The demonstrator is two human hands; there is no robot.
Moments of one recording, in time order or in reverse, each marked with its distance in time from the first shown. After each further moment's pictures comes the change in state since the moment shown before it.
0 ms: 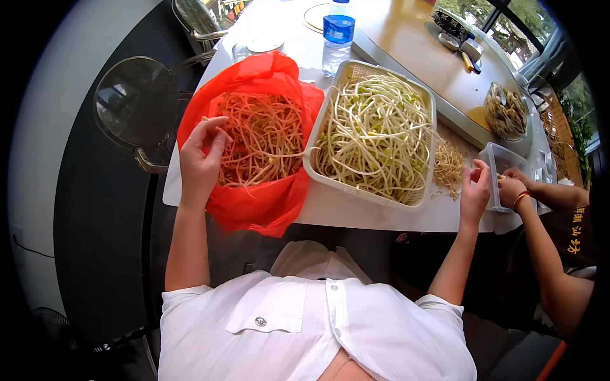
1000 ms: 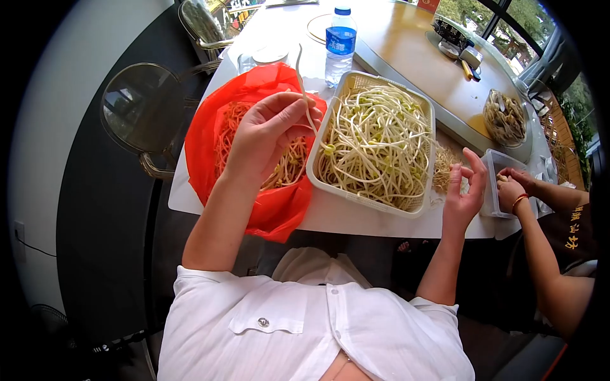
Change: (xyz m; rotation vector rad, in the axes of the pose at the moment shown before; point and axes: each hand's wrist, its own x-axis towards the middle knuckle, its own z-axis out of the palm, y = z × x) left_hand 0.033 0.052 0.070 -0.985 -0.433 -0.202; right_hand -0.011 -0.099 -0.012 0.359 0.102 -0.171
